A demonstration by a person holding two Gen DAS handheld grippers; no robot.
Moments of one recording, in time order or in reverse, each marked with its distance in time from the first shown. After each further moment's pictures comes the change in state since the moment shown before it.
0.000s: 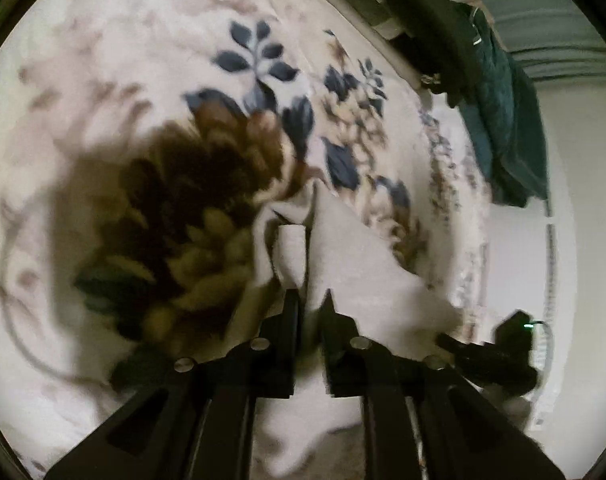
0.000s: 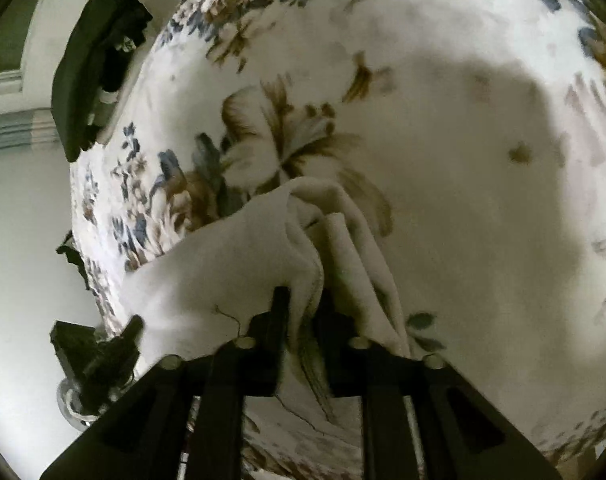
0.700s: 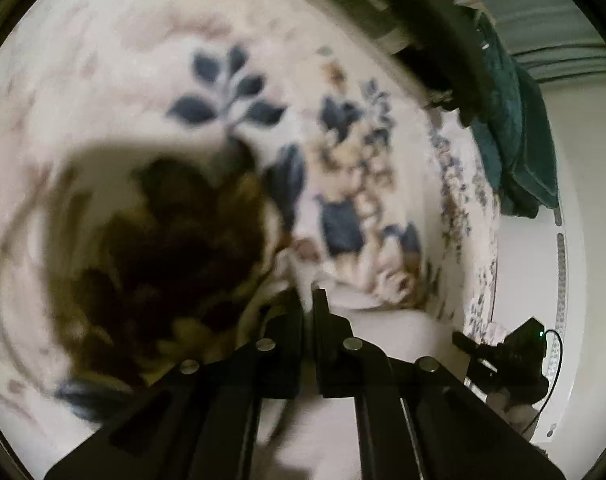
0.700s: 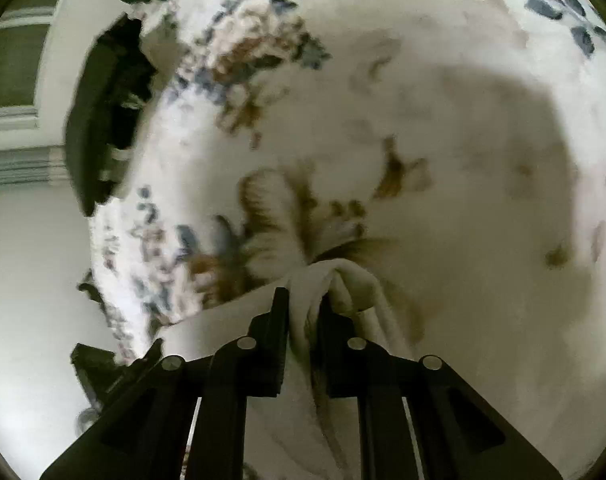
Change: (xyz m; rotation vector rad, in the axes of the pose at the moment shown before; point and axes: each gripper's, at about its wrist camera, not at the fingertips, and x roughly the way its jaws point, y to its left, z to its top) left arm 0.033 -0.001 0.041 0.038 -0.031 0.069; right arm 0.013 0.007 0.048 0.033 -0.113 0.076
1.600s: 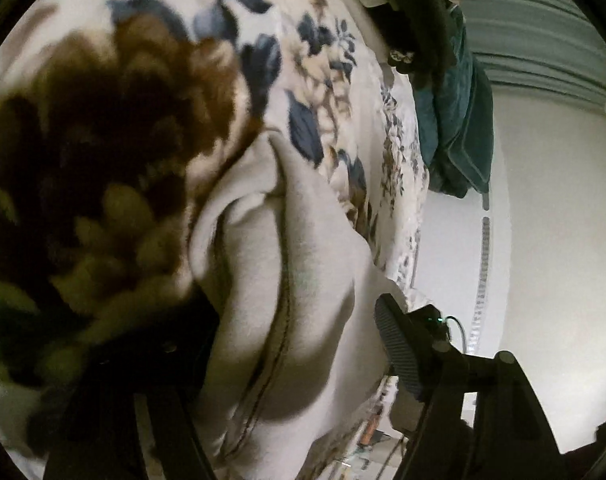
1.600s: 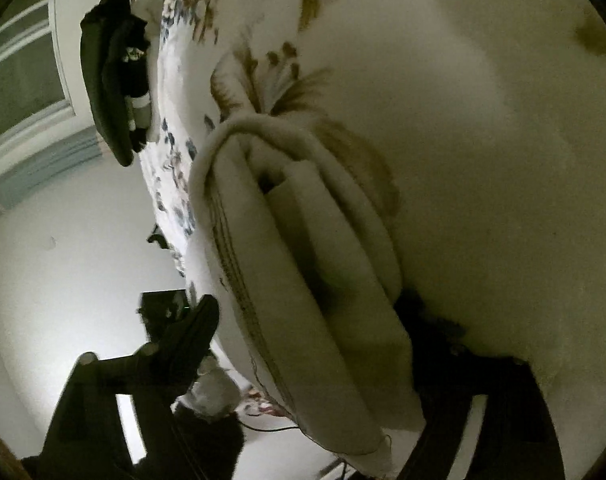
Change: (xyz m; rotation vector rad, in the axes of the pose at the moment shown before) left arm 0.006 0.018 -0.040 -0.055 0.125 -0.333; right arm 0.031 -0.061 -0.045 0.090 0.280 0.313
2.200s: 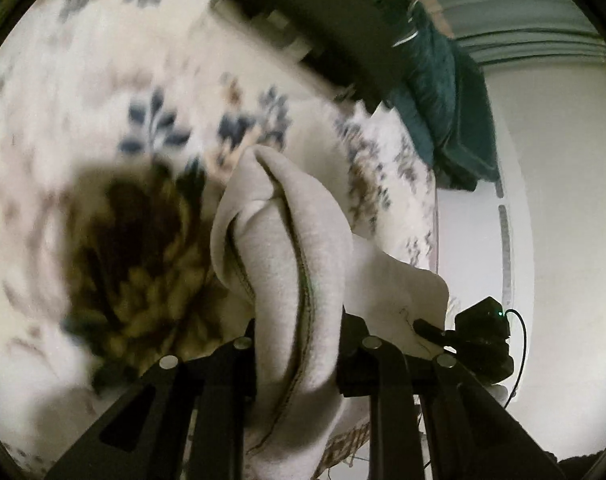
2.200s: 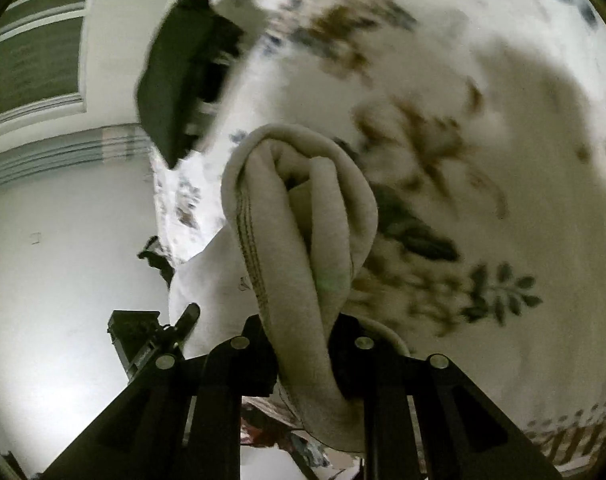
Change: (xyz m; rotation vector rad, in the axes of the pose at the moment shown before) left arm -0.068 -0.113 0.027 0.142 -0.065 0.156; right arm -0.046 0.150 -0.034 -0.091 -0.172 -0.065
